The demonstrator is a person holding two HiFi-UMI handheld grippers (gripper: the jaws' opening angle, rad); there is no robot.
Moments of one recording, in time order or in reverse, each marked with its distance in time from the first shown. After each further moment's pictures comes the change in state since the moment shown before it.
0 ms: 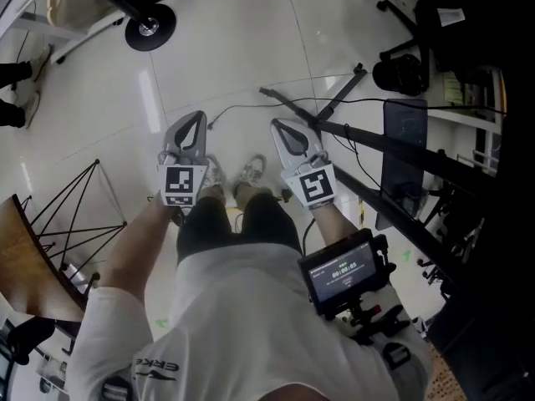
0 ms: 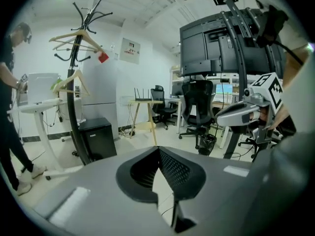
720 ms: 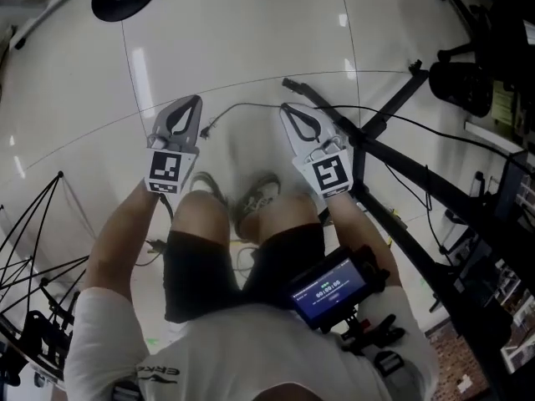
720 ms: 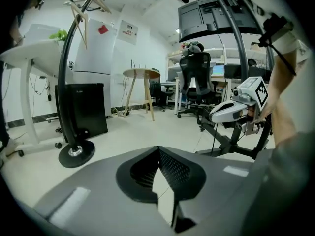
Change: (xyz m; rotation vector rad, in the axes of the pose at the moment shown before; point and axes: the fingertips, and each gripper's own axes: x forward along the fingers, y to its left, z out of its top) left arm 0.180 0.032 -0.332 0.021 0.036 -0.085; right arm 0.188 -0.045 -0.331 -0.029 0.038 0.087
